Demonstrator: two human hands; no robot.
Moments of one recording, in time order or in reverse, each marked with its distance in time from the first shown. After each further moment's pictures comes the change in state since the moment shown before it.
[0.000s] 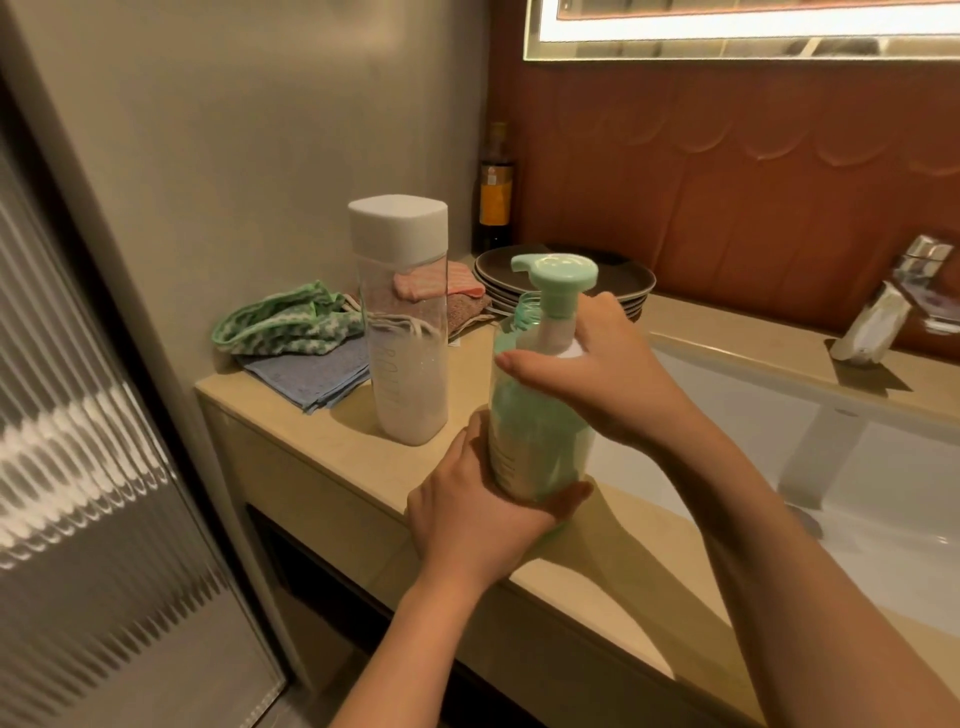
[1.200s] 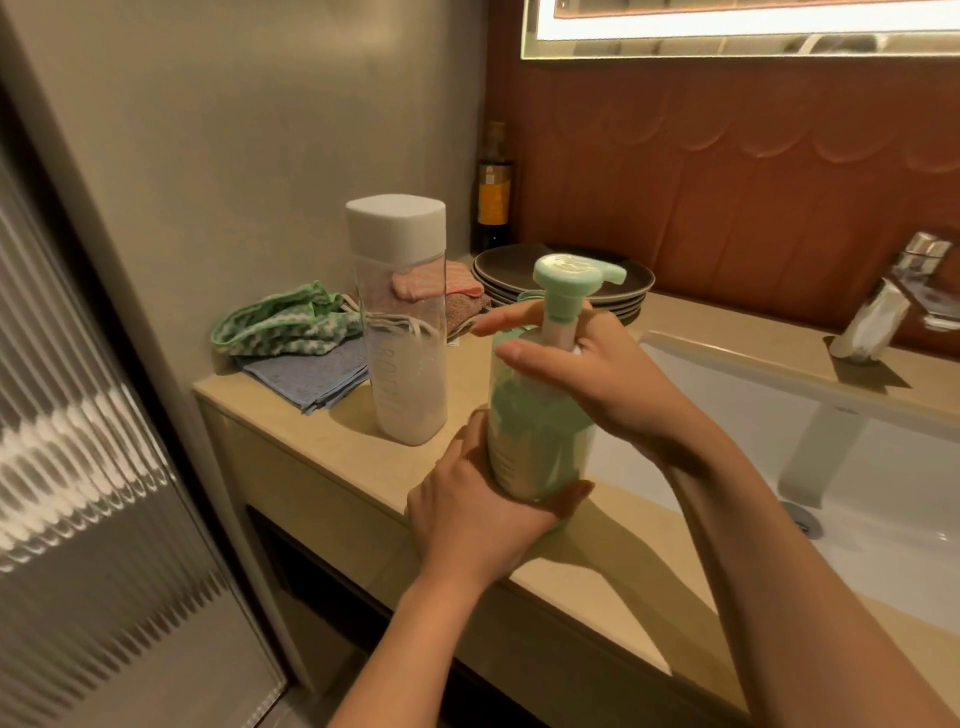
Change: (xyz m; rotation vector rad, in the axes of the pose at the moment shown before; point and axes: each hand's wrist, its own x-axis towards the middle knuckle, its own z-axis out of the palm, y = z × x) left_hand 0.000 0.001 0.001 0.009 -0.001 0.002; right_hand -0.001 0.003 -0.001 0.462 -0.208 -0.062
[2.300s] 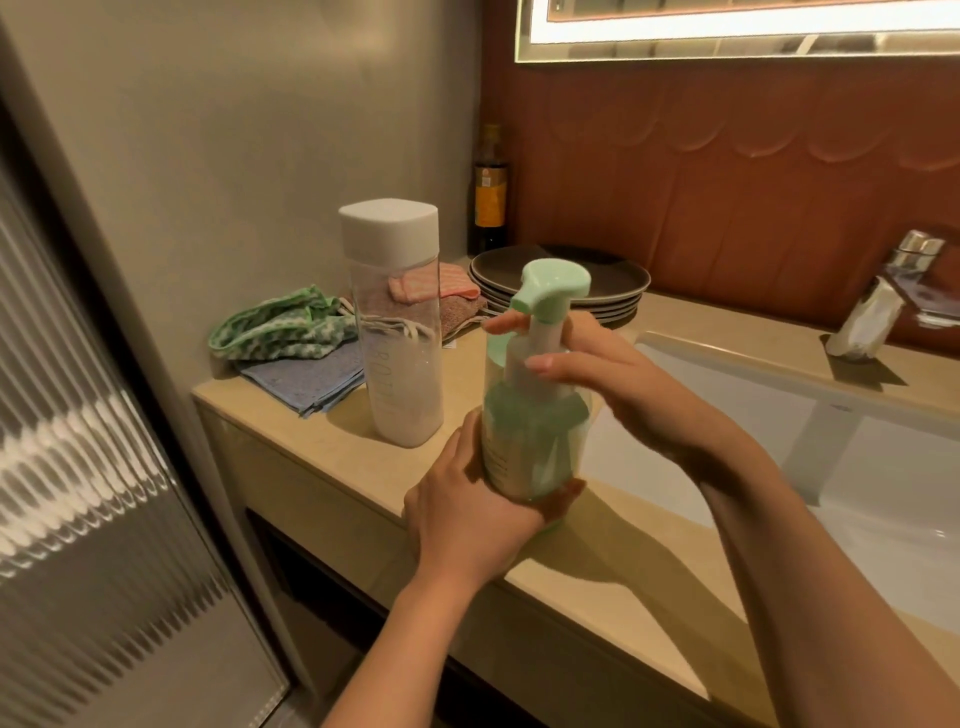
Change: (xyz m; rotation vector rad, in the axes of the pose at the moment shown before) left_hand 0.001 -0.001 -0.002 -0.053 0.022 0.078; right_hand -0.013 -0.001 -0.012 -0.040 -0.124 0.066
